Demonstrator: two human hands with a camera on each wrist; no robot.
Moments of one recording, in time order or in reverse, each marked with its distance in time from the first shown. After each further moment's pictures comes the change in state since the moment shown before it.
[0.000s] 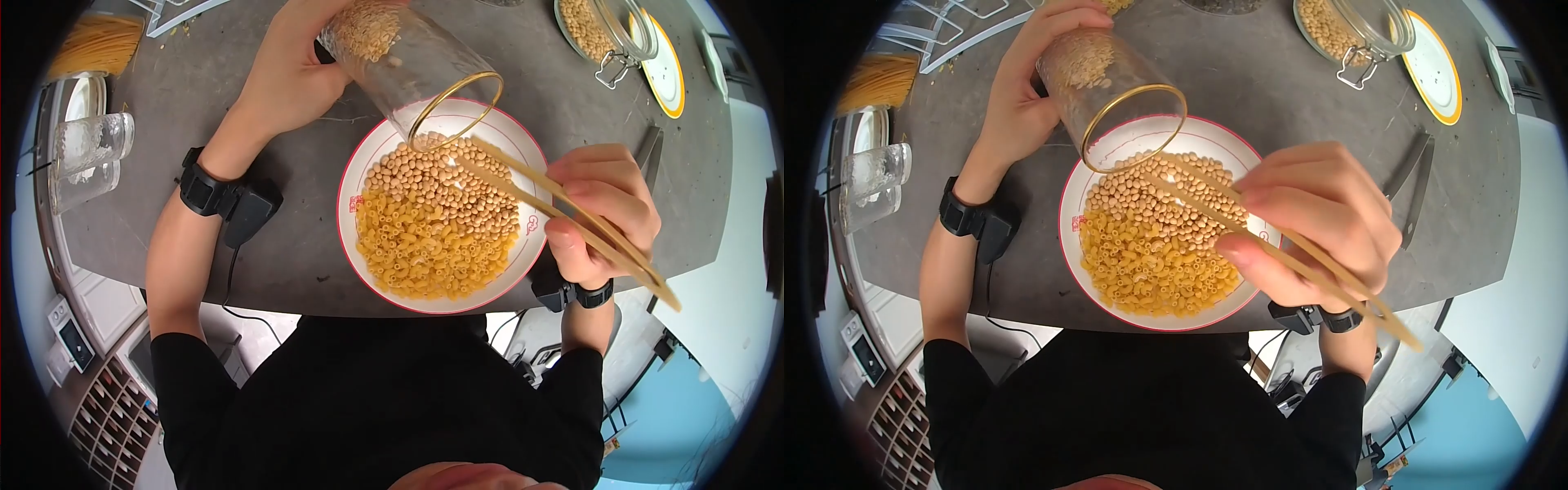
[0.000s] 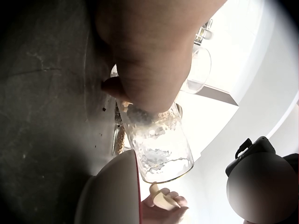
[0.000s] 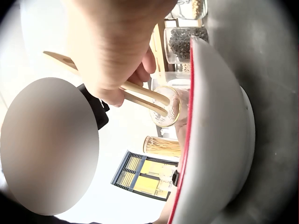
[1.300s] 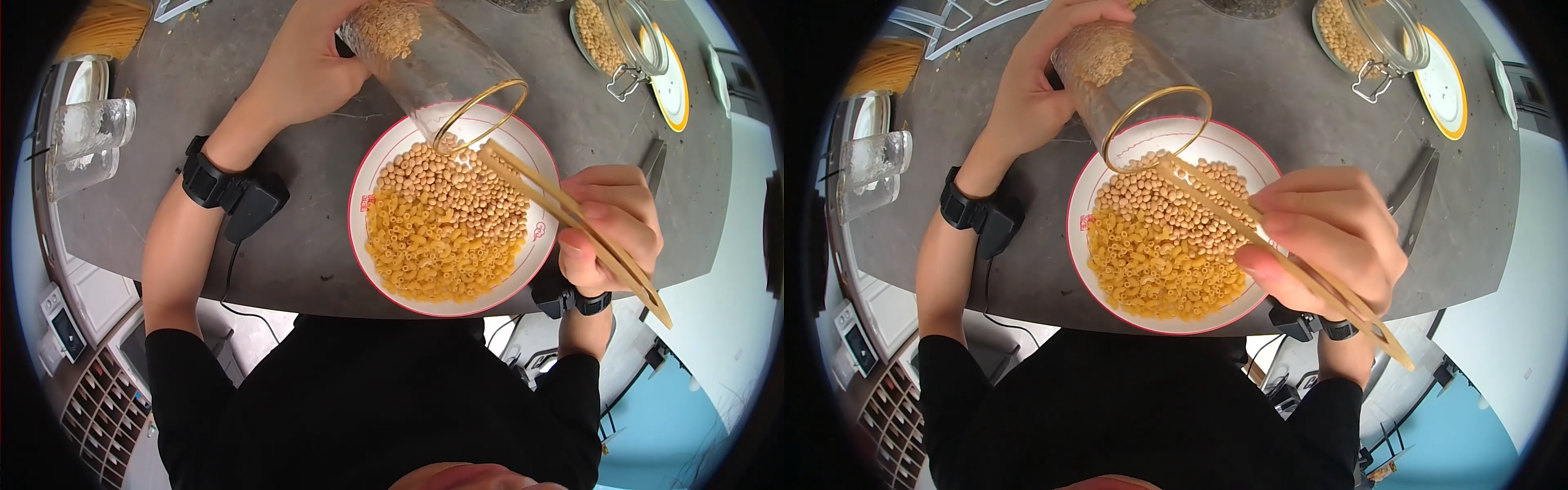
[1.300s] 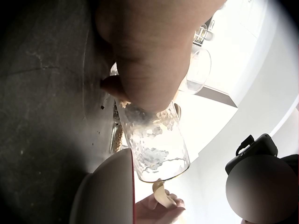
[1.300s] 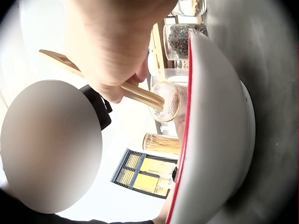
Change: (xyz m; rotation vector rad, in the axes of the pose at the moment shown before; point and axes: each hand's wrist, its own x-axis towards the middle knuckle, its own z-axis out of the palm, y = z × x) left_hand 0.000 -0.008 0.000 -0.036 0.024 0.079; right_hand -0.009 -0.005 -0.001 -0.006 -0.047 0.059
